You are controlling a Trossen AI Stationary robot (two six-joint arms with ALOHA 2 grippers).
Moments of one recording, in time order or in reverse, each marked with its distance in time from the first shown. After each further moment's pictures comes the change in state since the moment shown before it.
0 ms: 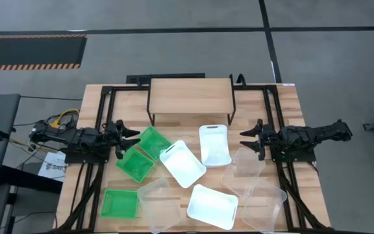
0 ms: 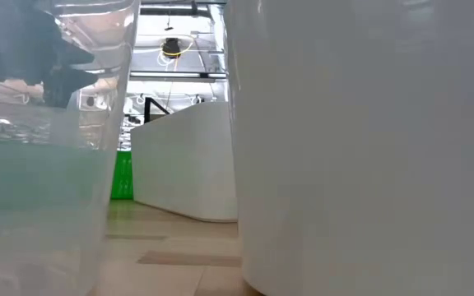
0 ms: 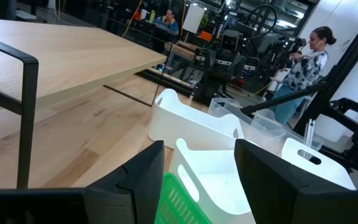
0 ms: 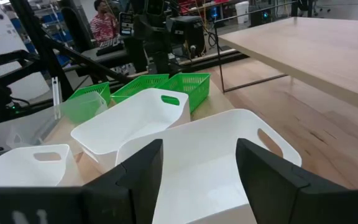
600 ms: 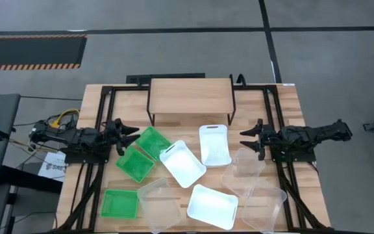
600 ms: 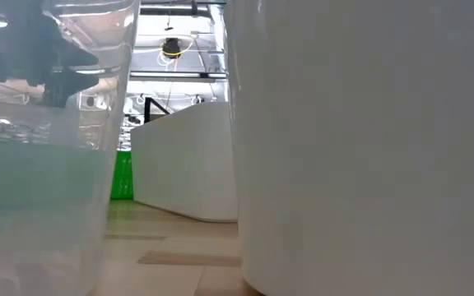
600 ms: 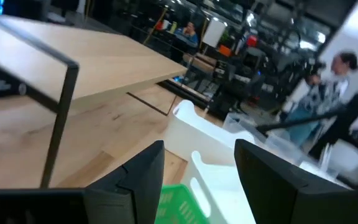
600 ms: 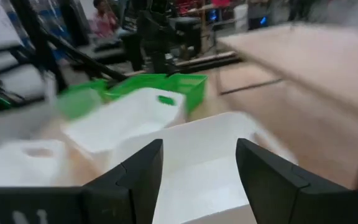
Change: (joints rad) left arm 0.000 0.000 -0.002 0.020 -0.105 -0.096; right arm -0.005 0.000 0.000 0.002 0.030 -0.098
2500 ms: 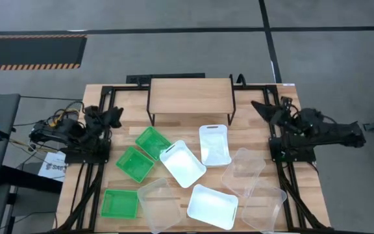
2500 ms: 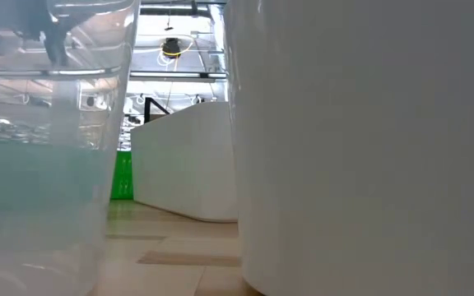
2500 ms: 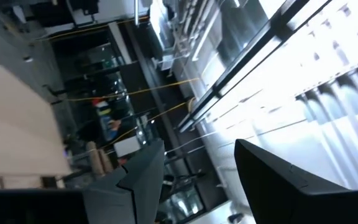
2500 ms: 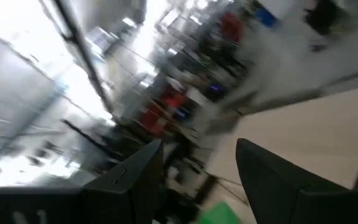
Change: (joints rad) left arm 0.000 0.000 0.107 0.511 -0.201 -0.484; right arm -0.217 0.303 0.406 0.153 0.184 0.668
